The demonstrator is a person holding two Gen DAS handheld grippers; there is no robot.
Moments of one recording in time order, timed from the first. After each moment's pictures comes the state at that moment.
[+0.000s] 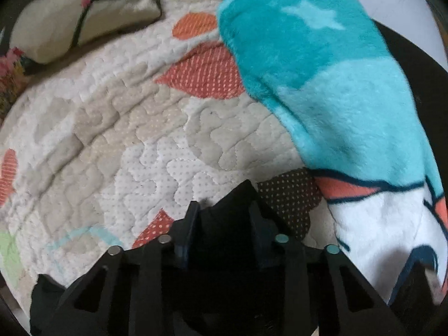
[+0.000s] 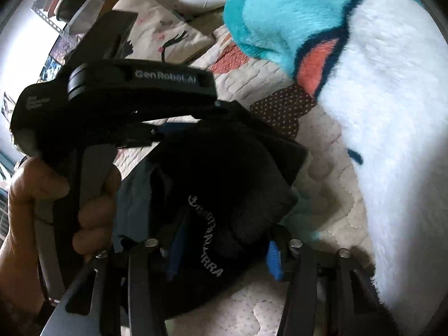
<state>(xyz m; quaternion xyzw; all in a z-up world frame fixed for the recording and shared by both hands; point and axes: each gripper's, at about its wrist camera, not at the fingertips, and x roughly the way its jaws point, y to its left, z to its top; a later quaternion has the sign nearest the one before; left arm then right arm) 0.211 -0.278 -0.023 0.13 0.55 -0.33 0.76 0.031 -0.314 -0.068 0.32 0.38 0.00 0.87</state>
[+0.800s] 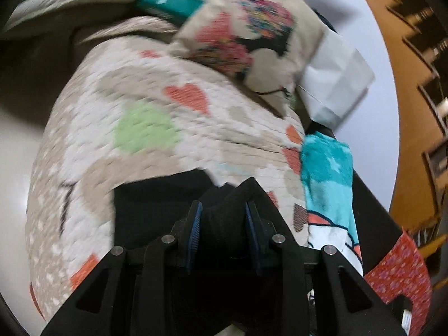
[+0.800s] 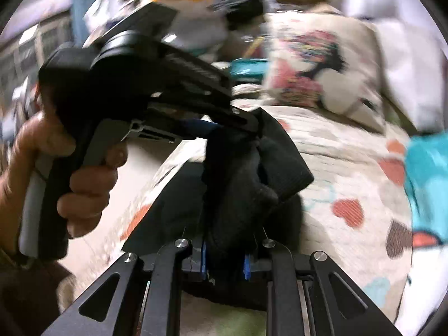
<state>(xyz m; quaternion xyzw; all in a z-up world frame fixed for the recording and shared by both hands) 0.158 0.060 0.018 -0.25 0.48 -0.24 0.81 0.019 -0.068 0.002 -0.11 0.33 0.21 0.91</state>
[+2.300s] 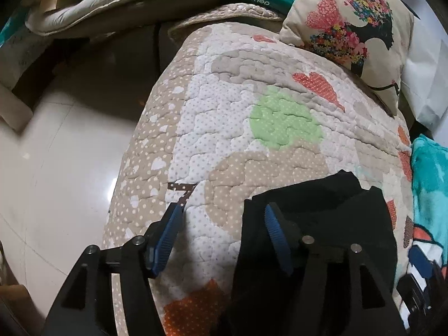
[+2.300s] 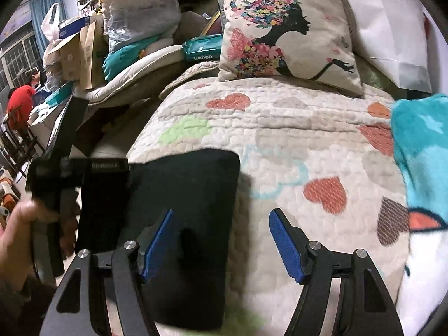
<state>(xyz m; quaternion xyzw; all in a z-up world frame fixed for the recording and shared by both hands) 0.182 0.097 -0.044 -0.14 0.53 -0.02 0.83 0.081 -0.137 -0.009 0.00 0.40 0.13 0.91</state>
